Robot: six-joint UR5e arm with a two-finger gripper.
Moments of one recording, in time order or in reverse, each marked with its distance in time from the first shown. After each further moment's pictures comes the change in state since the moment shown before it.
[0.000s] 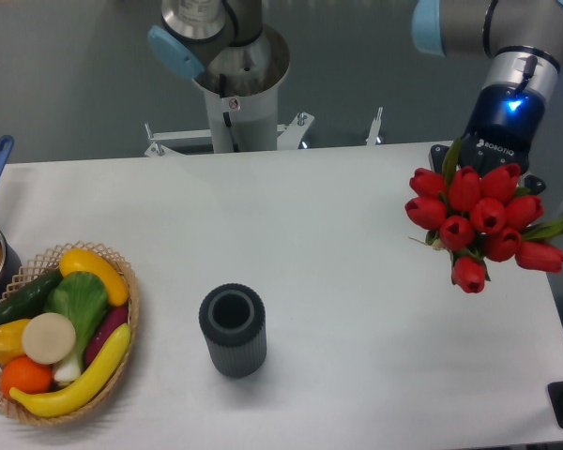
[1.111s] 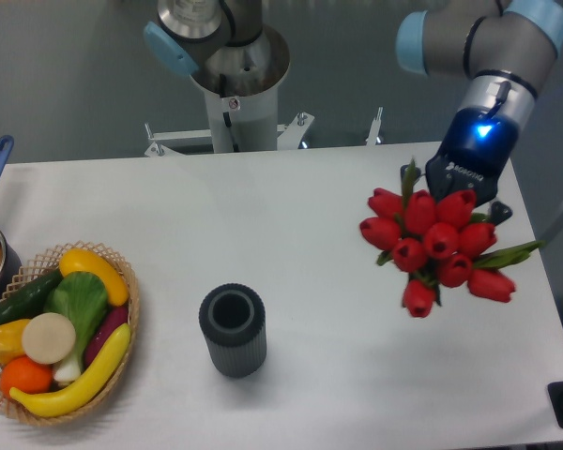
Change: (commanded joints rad) arm -0.110 -0.043 0.012 0.035 -0.079 0.023
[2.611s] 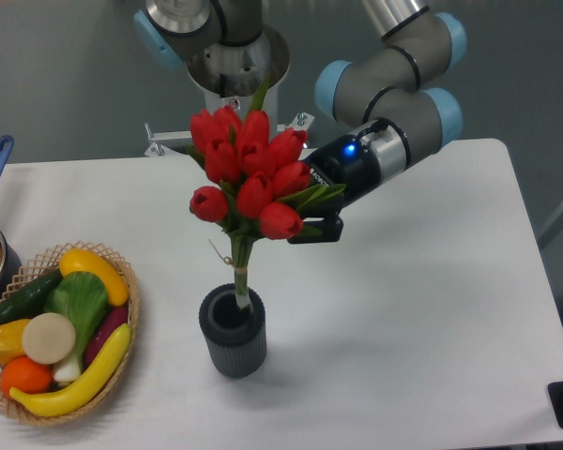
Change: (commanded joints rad) arm -0.170 -0.018 -0.205 0.000 -0.470 0.264
